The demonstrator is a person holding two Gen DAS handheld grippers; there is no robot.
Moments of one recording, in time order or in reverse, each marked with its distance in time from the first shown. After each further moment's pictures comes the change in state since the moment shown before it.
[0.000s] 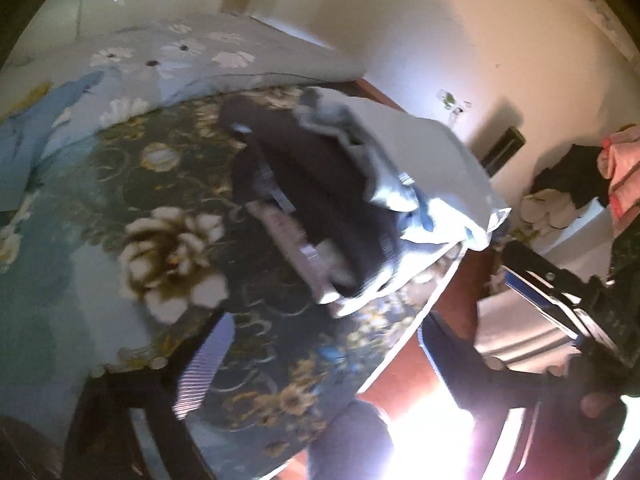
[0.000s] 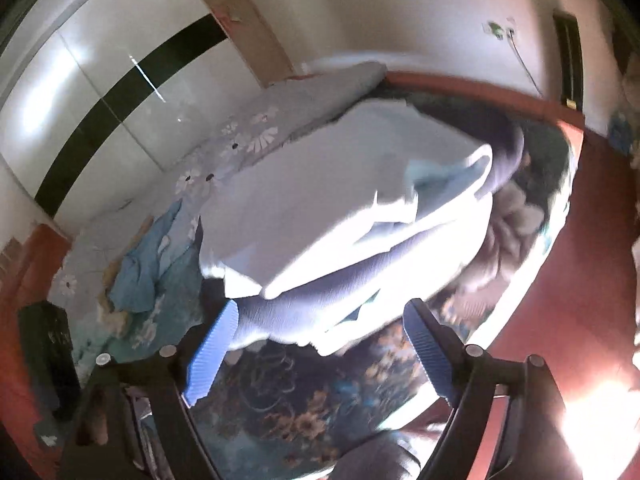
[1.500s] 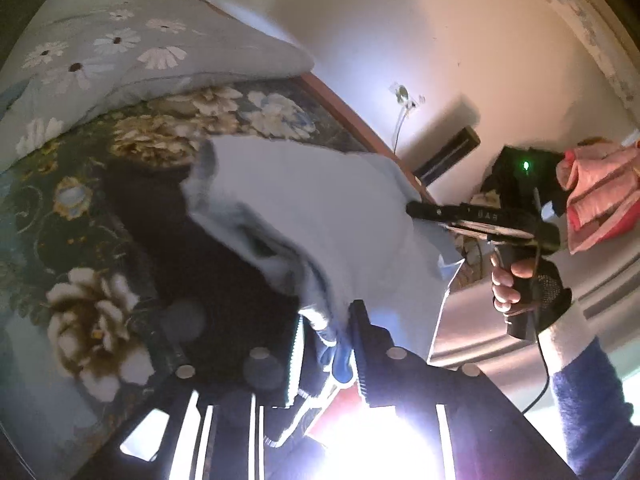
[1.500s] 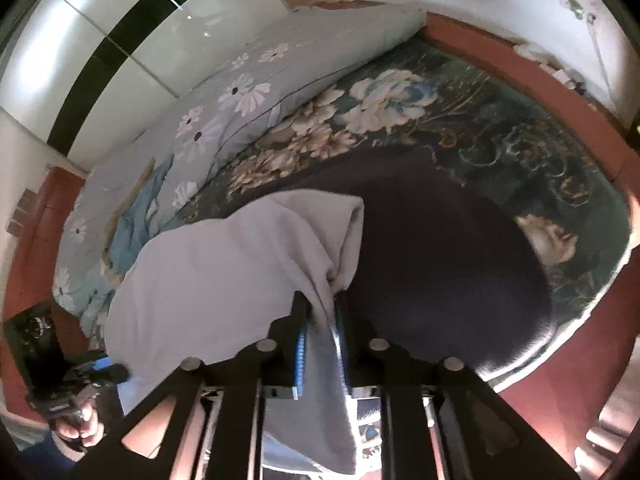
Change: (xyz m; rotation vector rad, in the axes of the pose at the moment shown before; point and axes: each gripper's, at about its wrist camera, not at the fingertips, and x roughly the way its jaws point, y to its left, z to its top) left arm 0.037 -0.041 0.101 -0.009 0.064 -0.245; right arm 0.102 -0.094 0.192 -0.144 0.329 0.099
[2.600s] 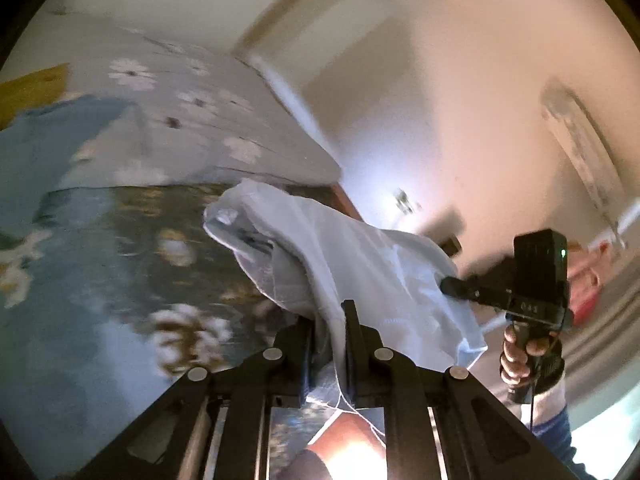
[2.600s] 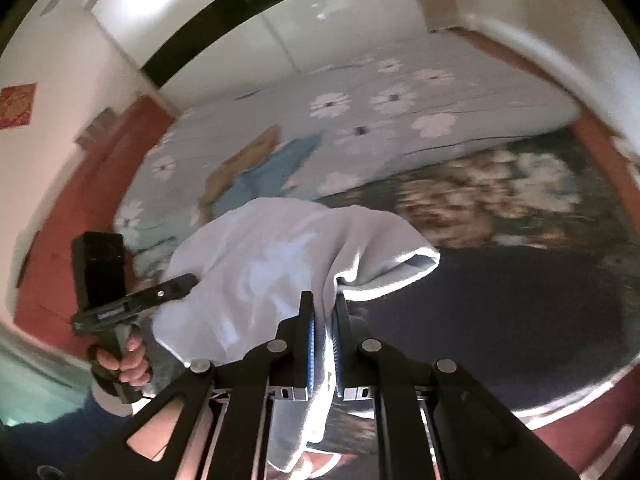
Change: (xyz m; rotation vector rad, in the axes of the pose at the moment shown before) left arm -0.191 0.093 -0.013 -0.163 -0.292 -0.086; right arm -0.066 0.247 -0.013 -0.308 0.005 0.152
